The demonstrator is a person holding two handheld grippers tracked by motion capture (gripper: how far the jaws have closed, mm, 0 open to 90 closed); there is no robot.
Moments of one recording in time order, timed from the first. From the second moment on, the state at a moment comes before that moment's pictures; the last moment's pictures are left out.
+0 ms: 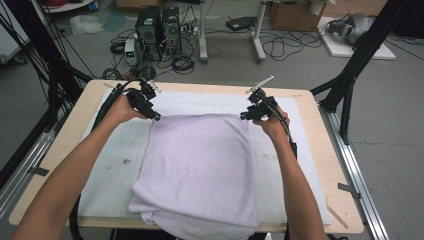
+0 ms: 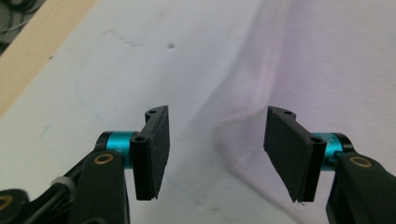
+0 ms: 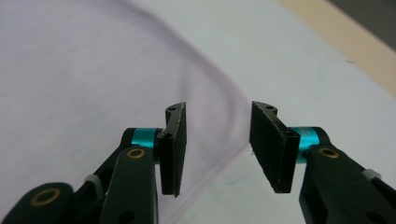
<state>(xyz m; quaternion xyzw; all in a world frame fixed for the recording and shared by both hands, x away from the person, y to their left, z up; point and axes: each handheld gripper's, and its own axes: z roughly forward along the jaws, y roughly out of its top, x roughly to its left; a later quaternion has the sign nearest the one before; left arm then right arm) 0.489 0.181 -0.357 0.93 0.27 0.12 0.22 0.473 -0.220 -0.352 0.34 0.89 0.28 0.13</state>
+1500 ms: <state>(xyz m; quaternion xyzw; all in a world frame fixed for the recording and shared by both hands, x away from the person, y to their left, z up) 0.353 0.156 -0.404 0.99 0.07 0.03 0.10 0.355 -0.173 -0.405 0.02 1.00 0.04 0.01</state>
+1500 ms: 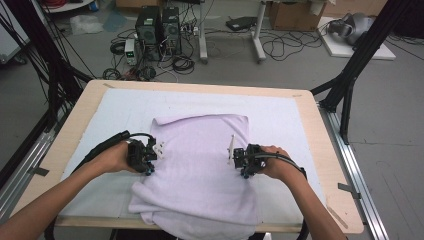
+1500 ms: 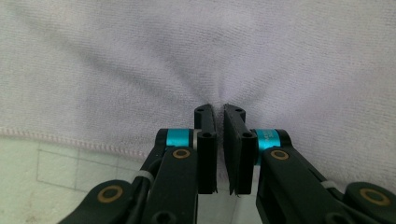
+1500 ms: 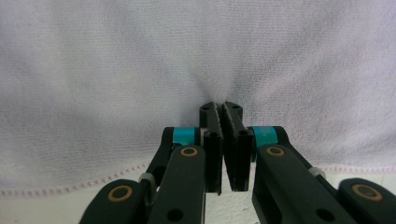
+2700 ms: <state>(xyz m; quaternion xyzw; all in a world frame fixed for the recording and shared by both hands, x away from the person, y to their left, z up) 0.423 0.178 -0.351 0.94 0.19 0.17 0.23 0.413 -0.204 -0.341 0.20 0.93 0.25 0.17</state>
